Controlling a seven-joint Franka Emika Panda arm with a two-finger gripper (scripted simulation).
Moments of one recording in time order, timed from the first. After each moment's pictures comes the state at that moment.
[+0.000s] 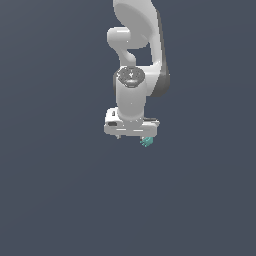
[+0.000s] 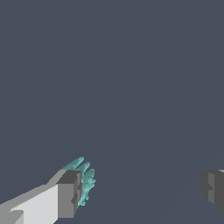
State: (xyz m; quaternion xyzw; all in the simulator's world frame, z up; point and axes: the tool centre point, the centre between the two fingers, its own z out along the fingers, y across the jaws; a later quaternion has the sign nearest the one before) arm -0.008 0.010 0.149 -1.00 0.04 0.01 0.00
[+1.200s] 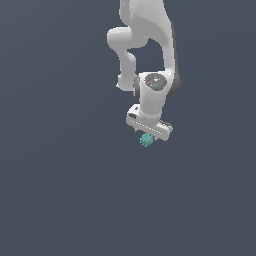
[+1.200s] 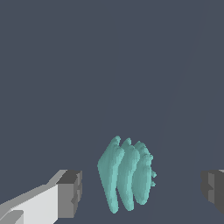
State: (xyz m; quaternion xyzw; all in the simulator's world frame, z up) arm -0.060 0.086 0.100 -0.97 0.26 0.00 0.00
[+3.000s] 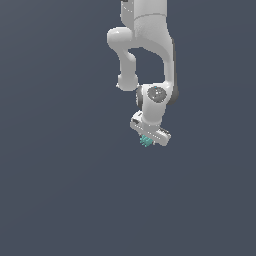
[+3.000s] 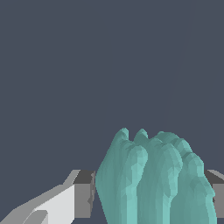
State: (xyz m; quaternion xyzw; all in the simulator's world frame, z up) arm -0.075 0.102 0.040 -0.95 0.31 0.00 0.00
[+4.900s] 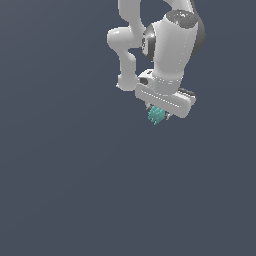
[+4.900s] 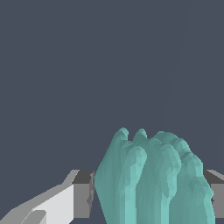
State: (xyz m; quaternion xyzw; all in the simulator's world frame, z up) arm -0.057 0.115 0.250 -0.95 0.31 0.00 0.00
